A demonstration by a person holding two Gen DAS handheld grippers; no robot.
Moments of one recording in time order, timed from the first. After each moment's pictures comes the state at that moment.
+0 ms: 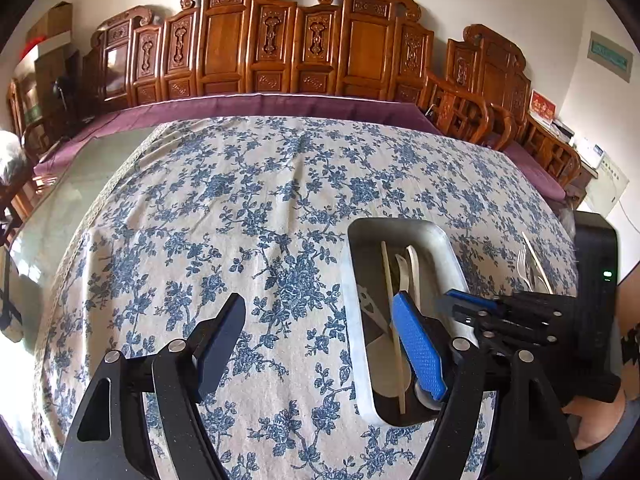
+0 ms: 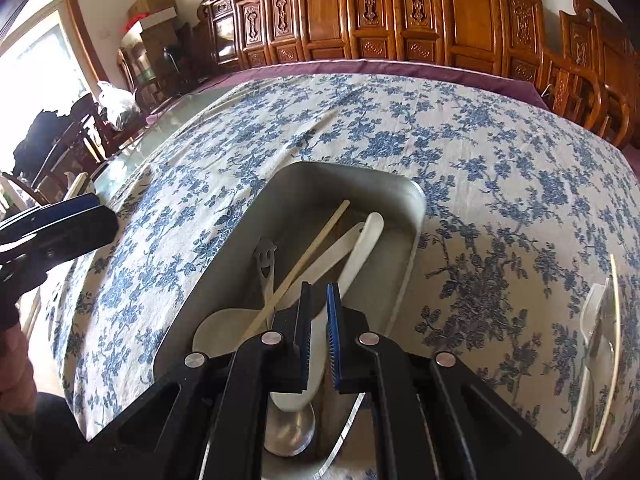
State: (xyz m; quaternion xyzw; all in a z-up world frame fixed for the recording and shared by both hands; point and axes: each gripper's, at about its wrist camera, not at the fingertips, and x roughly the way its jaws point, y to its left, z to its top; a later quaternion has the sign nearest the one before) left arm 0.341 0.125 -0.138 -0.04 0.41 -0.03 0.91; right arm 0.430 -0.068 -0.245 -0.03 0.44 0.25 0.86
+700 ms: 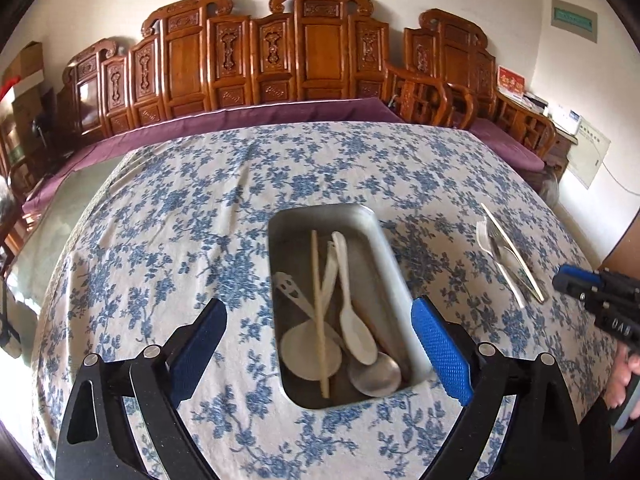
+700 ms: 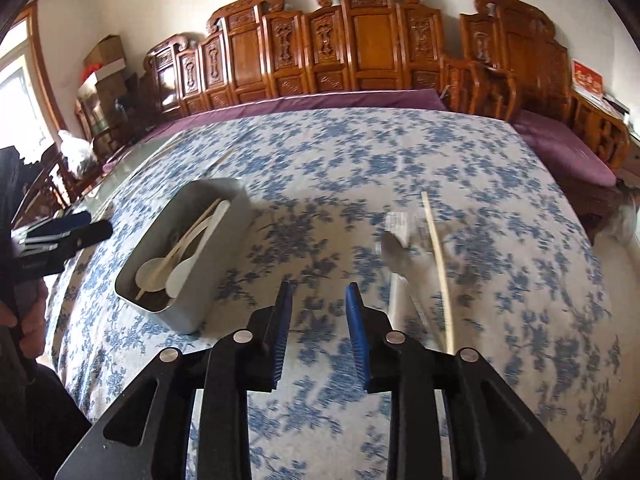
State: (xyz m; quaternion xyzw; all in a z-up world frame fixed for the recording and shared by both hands) left arm 0.313 0.048 -0.134 0.02 0.40 -0.07 0.92; right arm 0.345 -0.245 -0.204 0.01 0.39 0.14 0.91
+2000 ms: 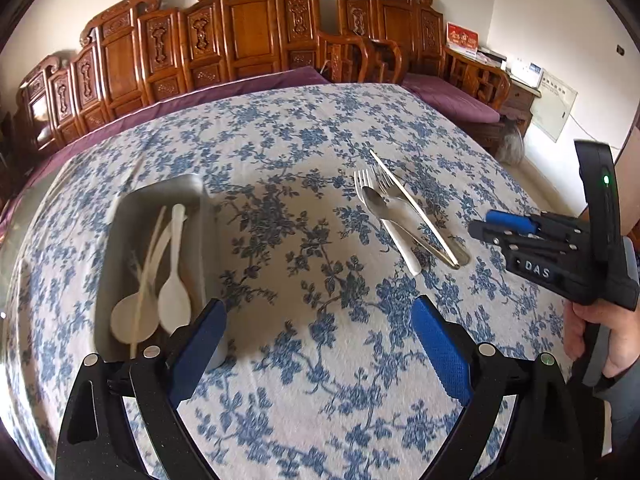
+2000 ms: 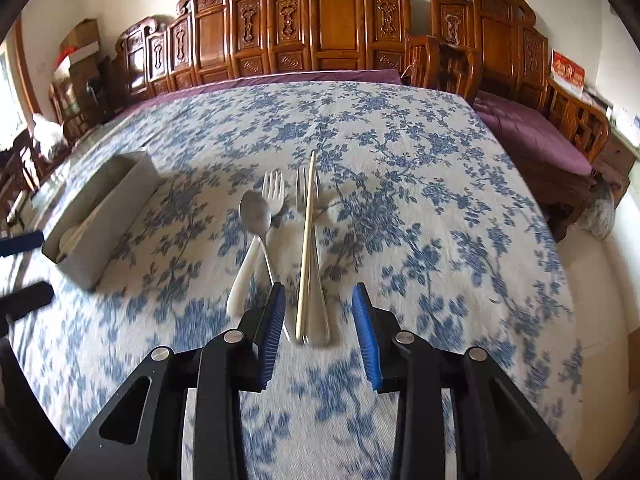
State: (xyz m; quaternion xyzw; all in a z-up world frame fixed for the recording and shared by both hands) left arm 0.291 -0.110 -0.160 0.05 0.44 -0.13 0.89; right arm 0.375 -0.344 -0.254 -0.01 0.41 0.11 0.90
